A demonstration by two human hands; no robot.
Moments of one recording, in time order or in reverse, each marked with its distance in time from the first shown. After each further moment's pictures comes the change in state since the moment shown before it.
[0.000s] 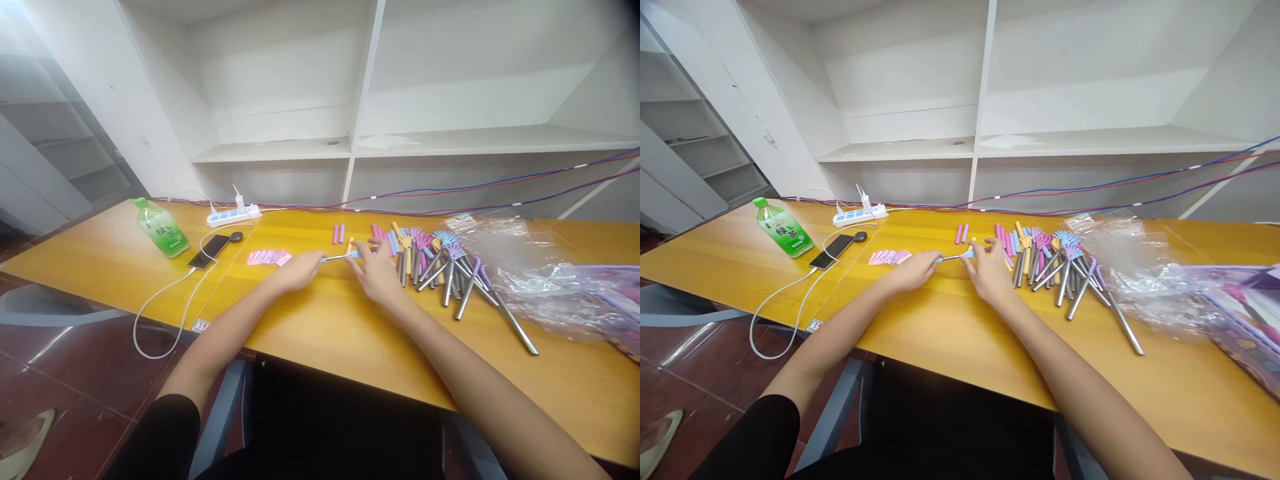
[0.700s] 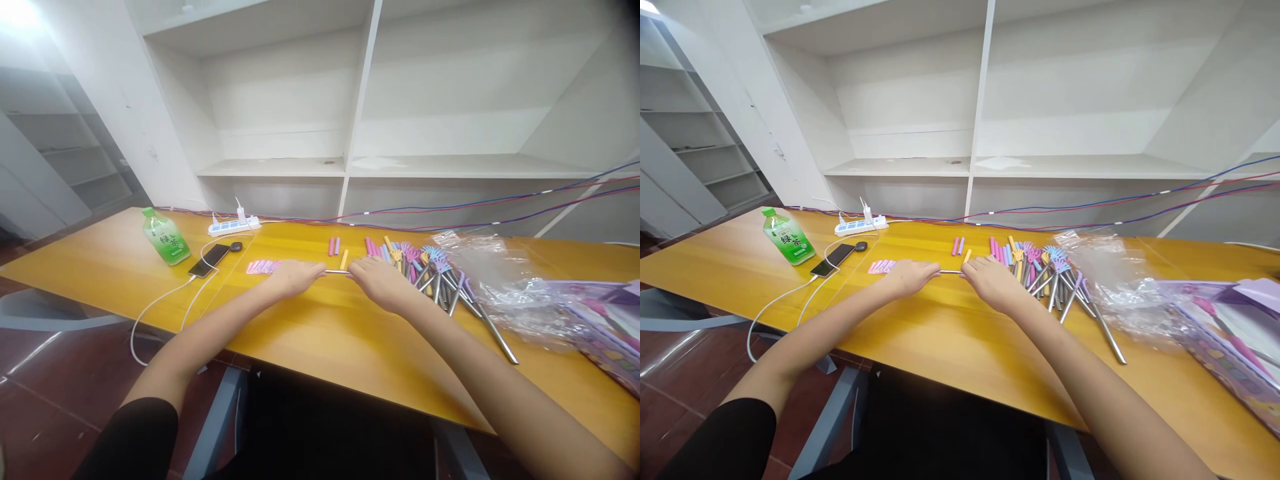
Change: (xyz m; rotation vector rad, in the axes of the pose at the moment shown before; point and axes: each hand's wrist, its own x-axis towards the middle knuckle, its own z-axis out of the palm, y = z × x) left_hand -0.013 0.021 -0.034 0.304 0.042 0.029; right_hand 0.016 -0.003 -0.065 -0.322 -0.282 -0.609
